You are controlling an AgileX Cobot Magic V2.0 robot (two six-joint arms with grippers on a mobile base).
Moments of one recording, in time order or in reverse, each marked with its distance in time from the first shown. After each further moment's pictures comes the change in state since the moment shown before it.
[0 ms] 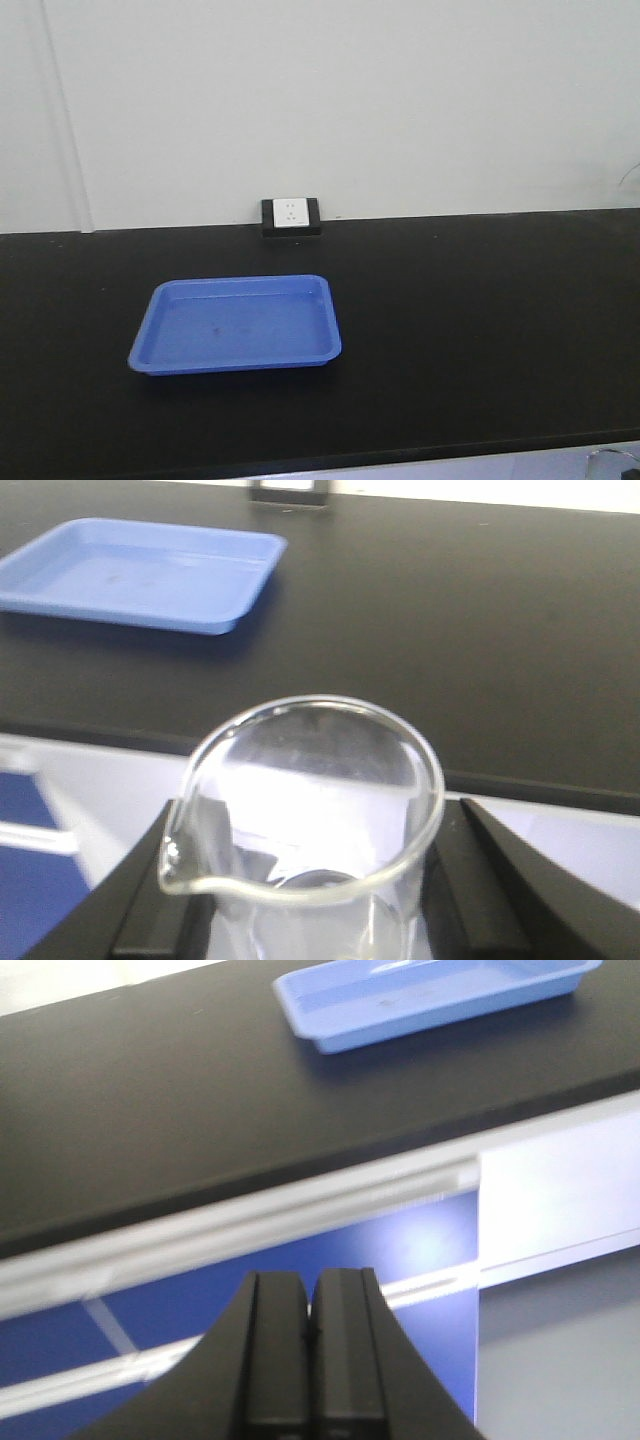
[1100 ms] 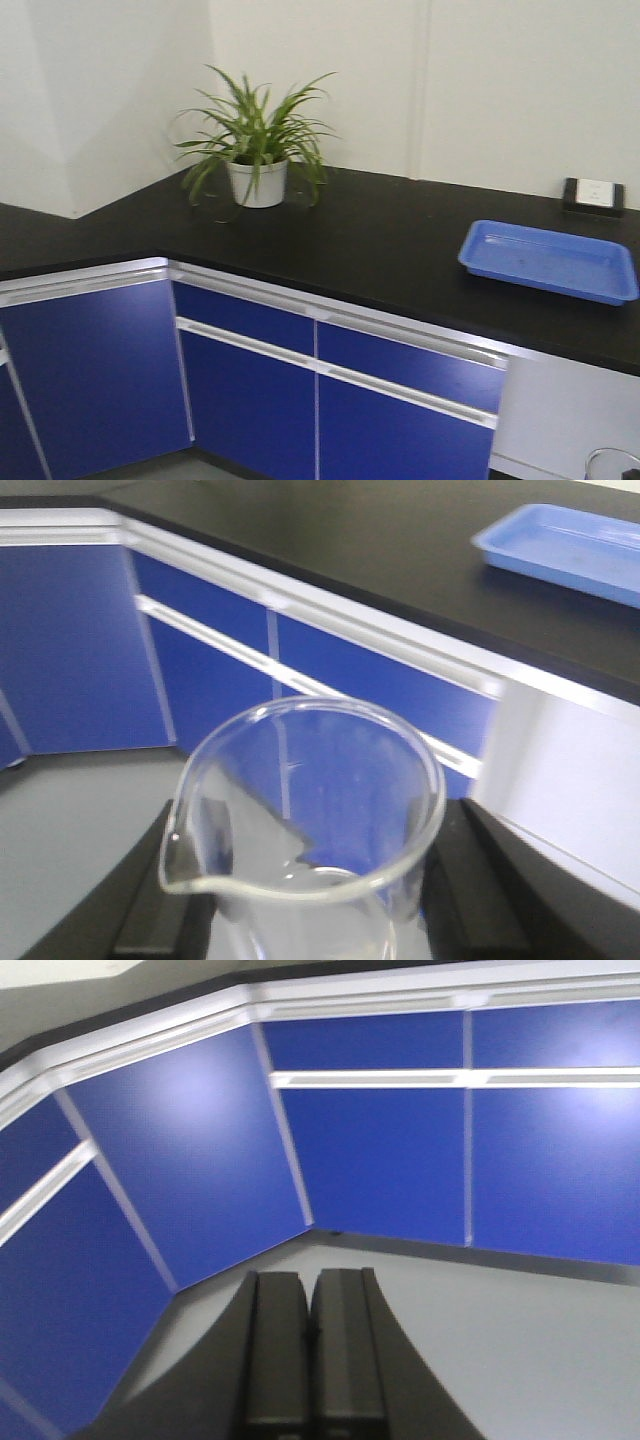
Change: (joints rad) left arm 0.000 0.000 0.000 0.000 0.000 0.000; right arm 0.000 0.000 0.000 0.000 0.002 0.000
